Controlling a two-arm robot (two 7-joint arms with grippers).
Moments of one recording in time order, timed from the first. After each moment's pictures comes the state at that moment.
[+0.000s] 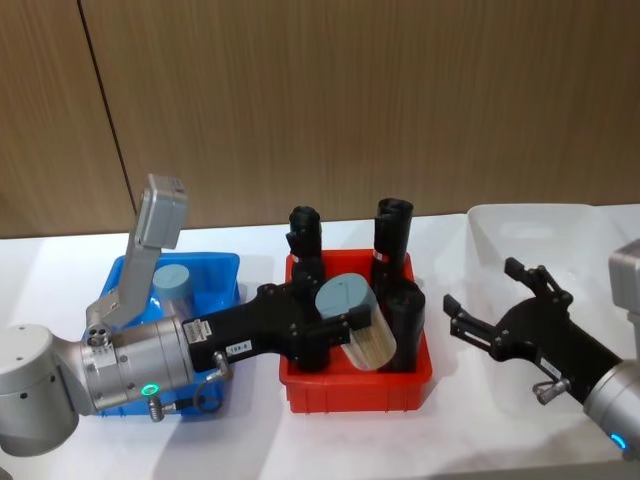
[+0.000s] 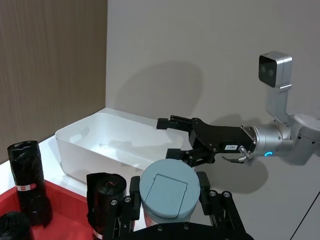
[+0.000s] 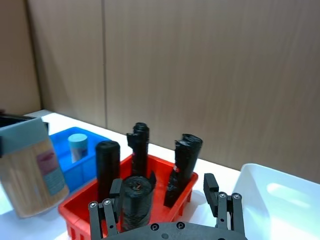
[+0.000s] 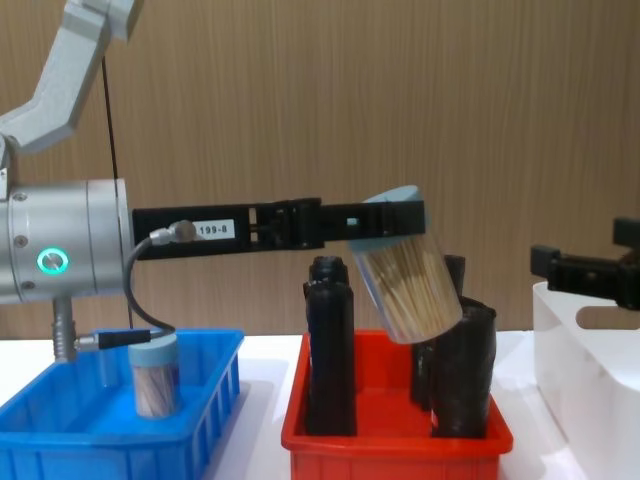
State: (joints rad) left arm -0.45 0.39 0.35 -1.43 -0.58 0.29 -0.94; right arm 0.02 0.39 -0.20 -1.77 0.27 0.04 0.24
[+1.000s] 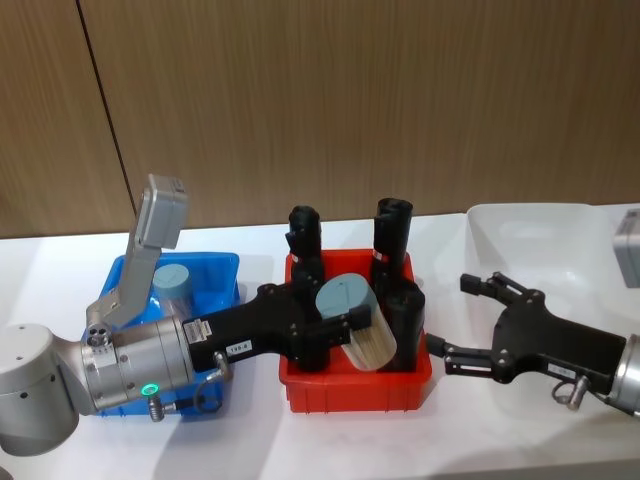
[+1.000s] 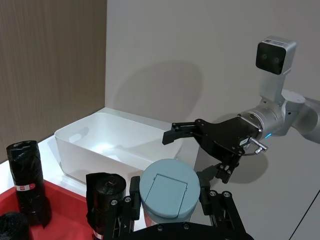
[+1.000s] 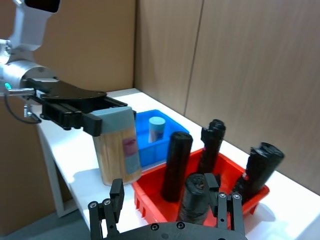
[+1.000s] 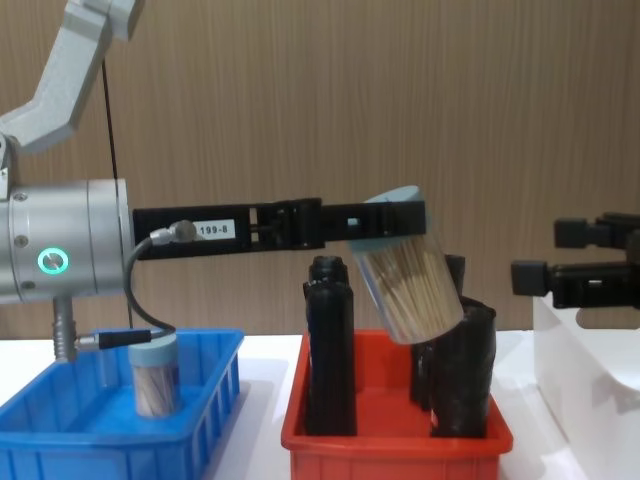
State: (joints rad) left arm -0.45 0.39 0.35 -1.43 -0.58 0.29 -0.94; right arm 0.15 0.50 -0.17 -1.70 0.35 0.12 0.75
